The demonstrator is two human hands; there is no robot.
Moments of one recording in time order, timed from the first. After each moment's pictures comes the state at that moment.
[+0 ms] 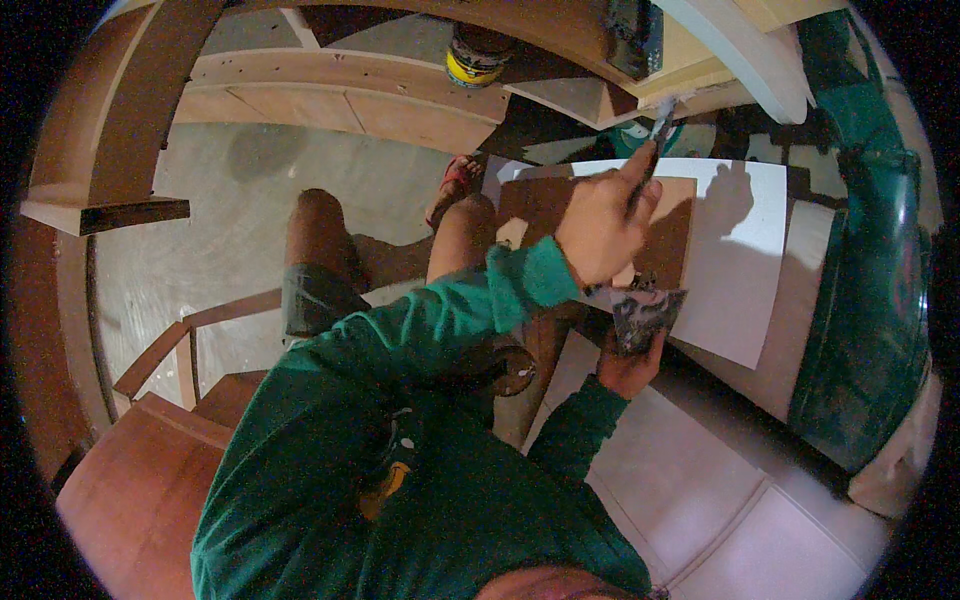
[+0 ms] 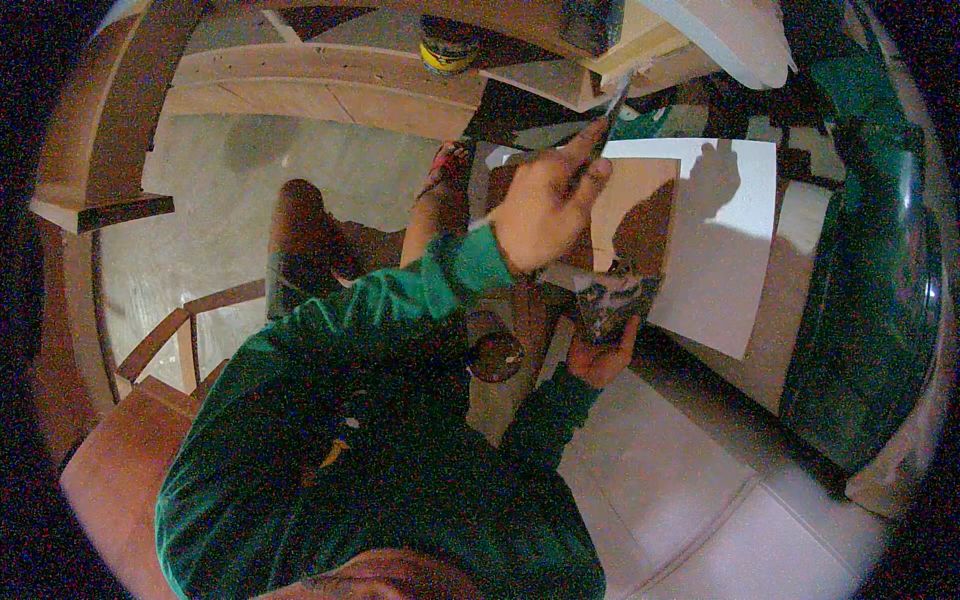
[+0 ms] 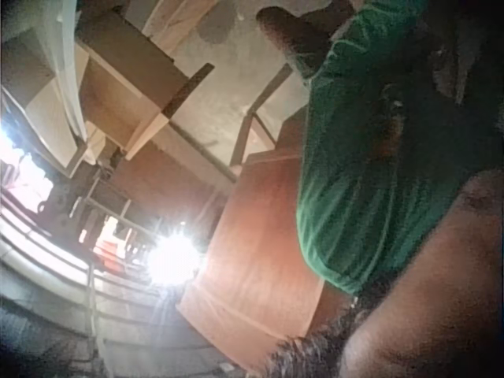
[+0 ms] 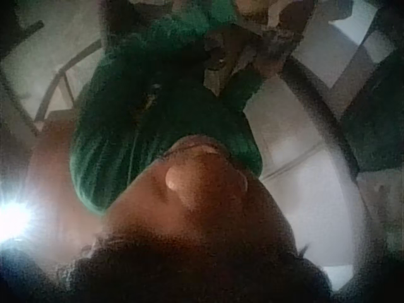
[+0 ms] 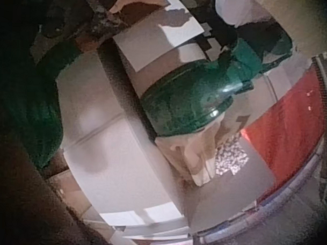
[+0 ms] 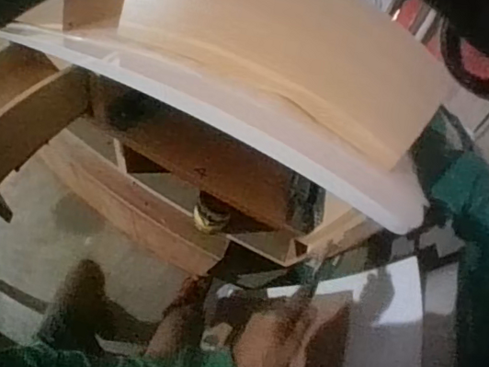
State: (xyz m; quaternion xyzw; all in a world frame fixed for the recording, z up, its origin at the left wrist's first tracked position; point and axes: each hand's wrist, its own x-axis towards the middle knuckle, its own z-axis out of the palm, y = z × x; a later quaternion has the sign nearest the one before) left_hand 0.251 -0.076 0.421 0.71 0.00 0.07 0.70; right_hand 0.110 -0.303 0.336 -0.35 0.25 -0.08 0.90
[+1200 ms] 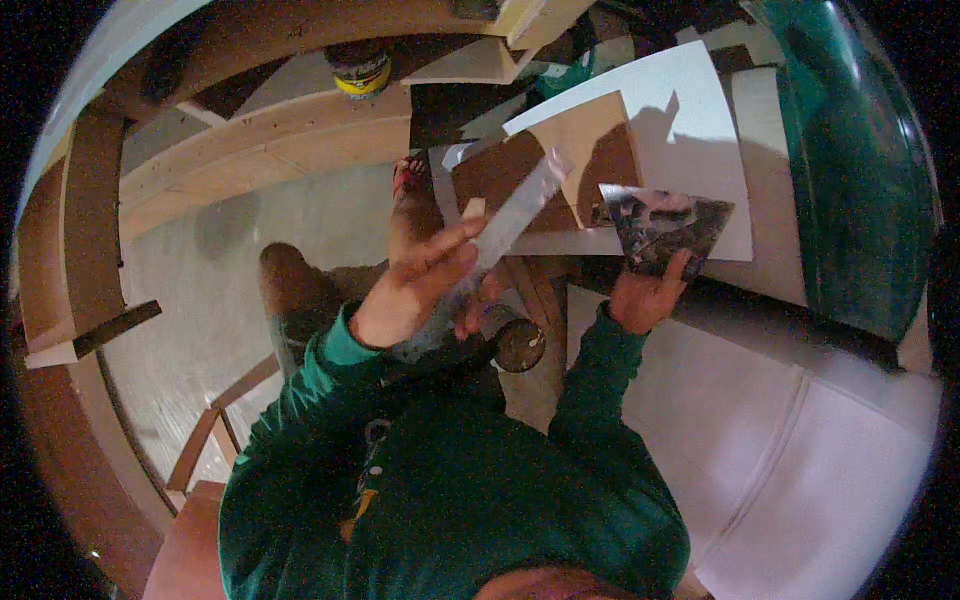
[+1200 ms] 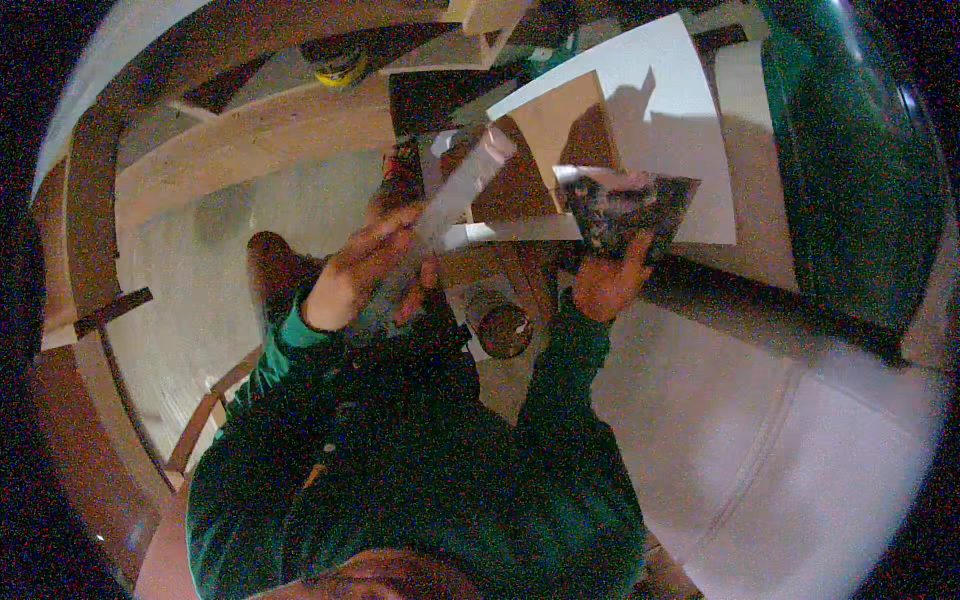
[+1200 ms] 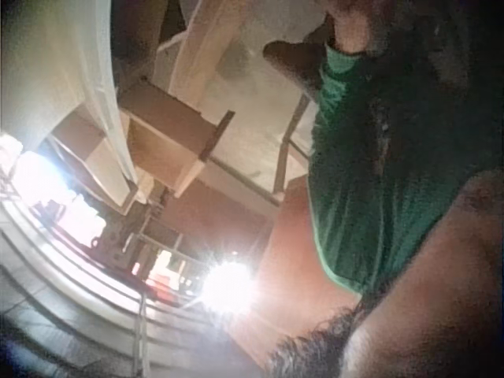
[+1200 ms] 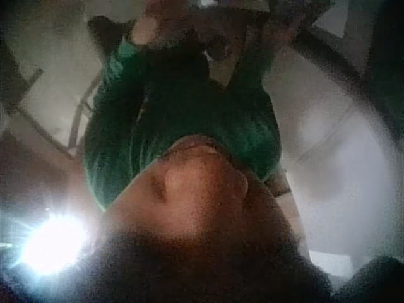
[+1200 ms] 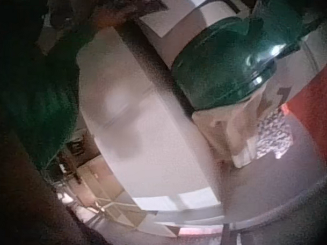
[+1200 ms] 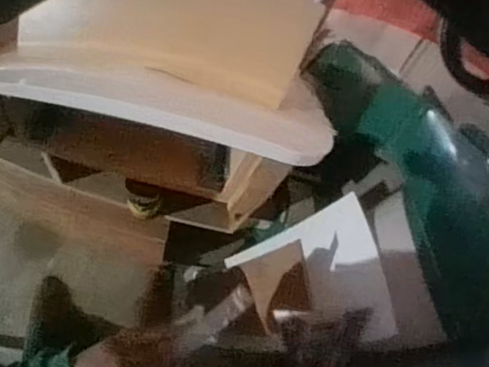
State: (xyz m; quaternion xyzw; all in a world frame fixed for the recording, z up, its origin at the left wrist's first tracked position) left_hand 0.163 0.028 0.416 0.41 0.00 -0.36 0.84; right_hand 0.152 -0.276 0.383 -0.48 0.18 -0.32 0.79
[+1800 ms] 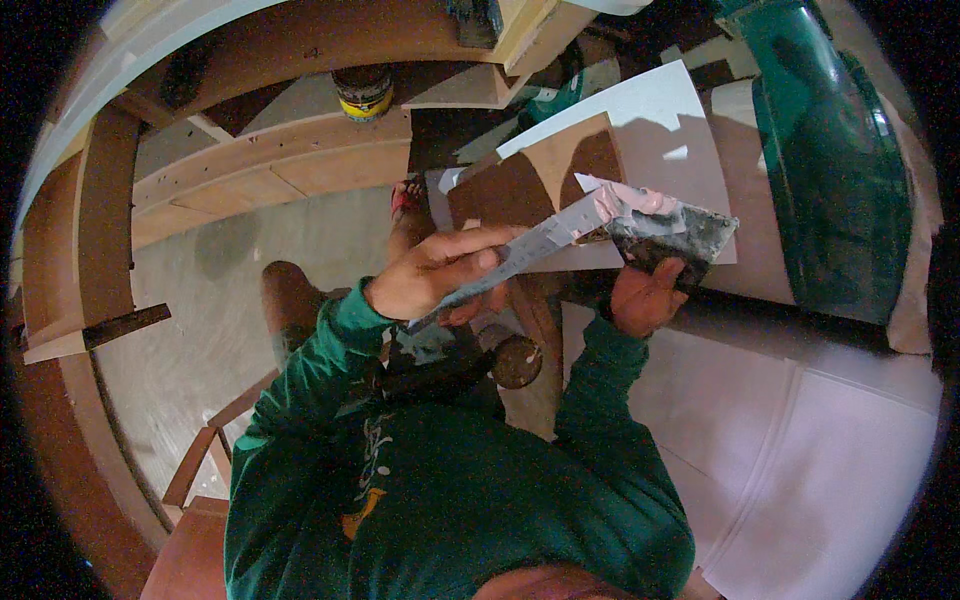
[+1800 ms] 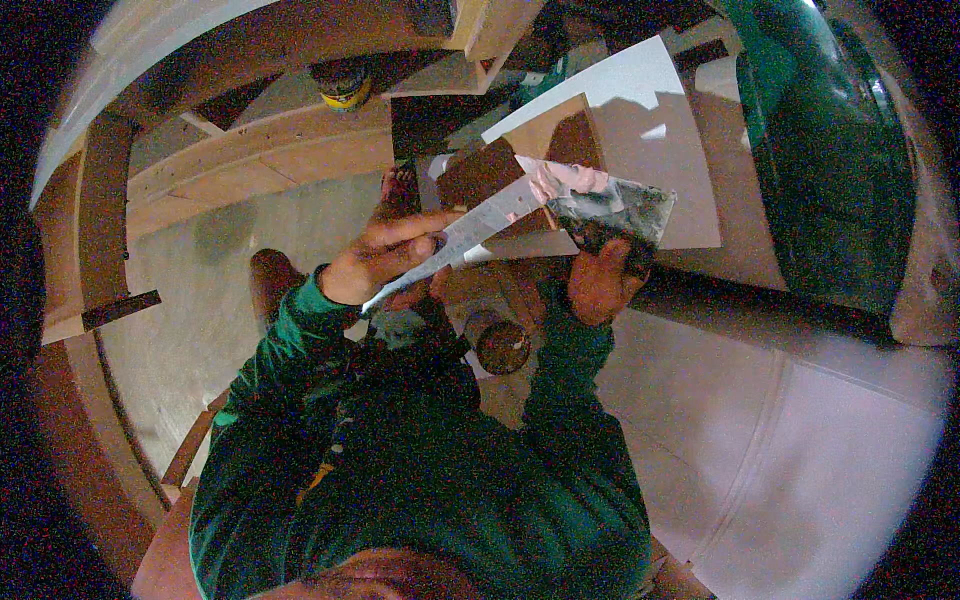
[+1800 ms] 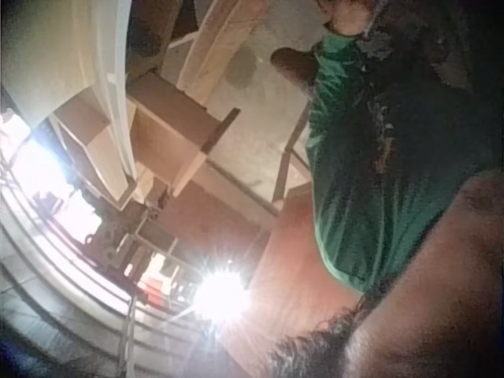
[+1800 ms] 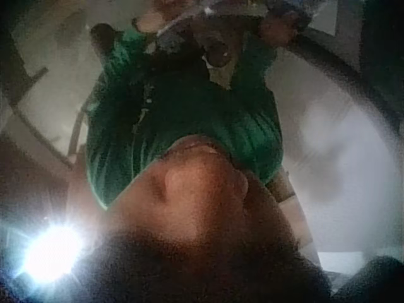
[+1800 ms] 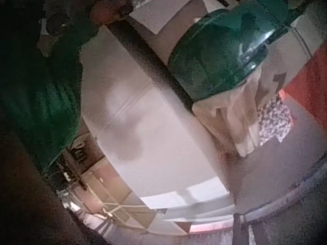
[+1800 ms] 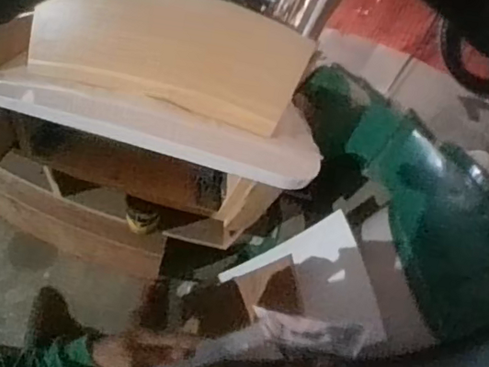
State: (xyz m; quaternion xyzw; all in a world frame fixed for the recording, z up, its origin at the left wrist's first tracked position) left_hand 0.192 0.022 0.412 0.47 -0.20 -0.38 0.77; right_hand 0.152 -0.303 0.365 -0.50 -0.04 -0.30 0.81
